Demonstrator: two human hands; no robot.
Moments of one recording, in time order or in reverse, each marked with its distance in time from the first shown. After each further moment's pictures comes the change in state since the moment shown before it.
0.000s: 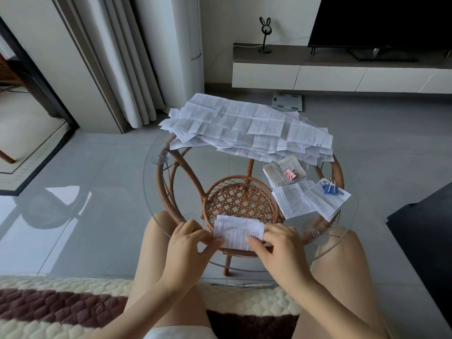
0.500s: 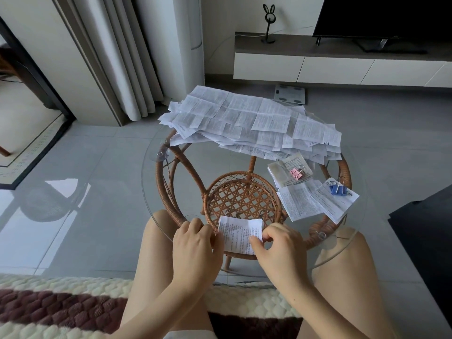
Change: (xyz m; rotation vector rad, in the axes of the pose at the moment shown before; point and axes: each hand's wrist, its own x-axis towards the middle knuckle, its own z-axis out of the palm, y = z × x) left_hand 0.008 0.008 0.016 0.300 0.048 -0.063; right_hand 0.008 -0.010 0.011 -0.077 0.043 0.167
